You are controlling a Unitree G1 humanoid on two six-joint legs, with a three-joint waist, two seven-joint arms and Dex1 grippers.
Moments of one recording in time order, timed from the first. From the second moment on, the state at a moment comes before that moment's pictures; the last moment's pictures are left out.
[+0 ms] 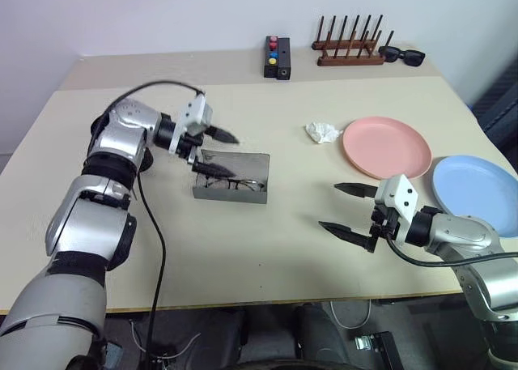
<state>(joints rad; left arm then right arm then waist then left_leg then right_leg) -1.20 0.54 -0.23 1.02 -0.26 -0.08 -1.57 -0.03 -0.75 -0.10 -0.39 0.43 0.35 0.92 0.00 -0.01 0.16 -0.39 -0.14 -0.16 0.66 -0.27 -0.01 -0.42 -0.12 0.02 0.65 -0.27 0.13</state>
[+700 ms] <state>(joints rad) -1.13 0.47 -0.23 1.01 0.10 -0.08 -1.00 -0.06 -0.70 -0.05 -0.29 0.38 0.26 0.93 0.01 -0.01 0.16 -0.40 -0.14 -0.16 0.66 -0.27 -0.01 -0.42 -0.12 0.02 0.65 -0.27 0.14</state>
